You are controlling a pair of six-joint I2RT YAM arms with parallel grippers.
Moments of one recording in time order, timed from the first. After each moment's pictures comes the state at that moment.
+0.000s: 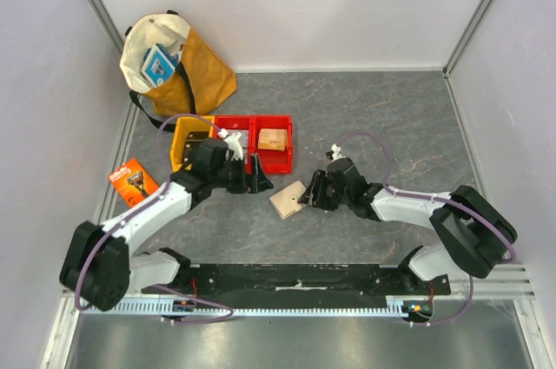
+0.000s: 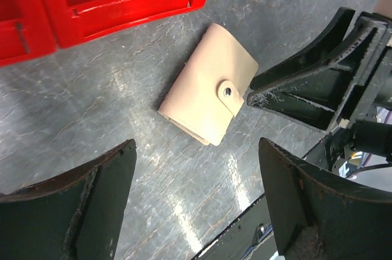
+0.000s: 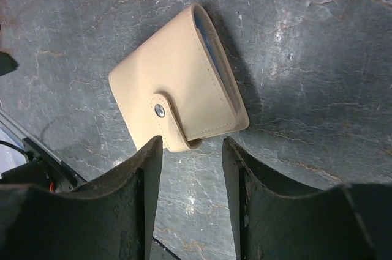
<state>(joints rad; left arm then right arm) -0.46 1.17 0.66 -0.20 0.37 -0.50 0.71 1.44 0.56 0.14 -0.14 0.86</state>
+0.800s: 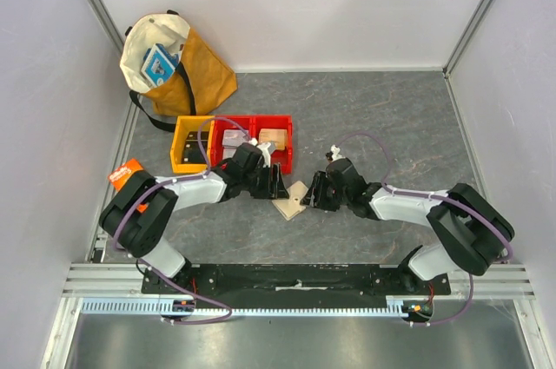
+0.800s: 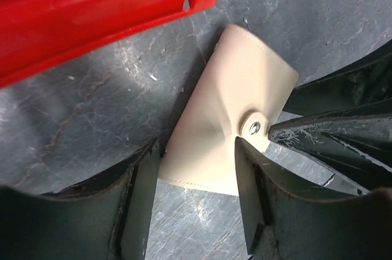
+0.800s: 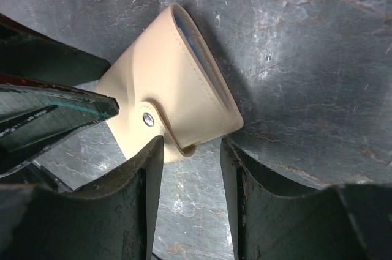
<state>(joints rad) -0.63 1.59 0.73 0.01 0.31 -0.55 0.71 1.46 0.55 0.13 -0.11 0.84</state>
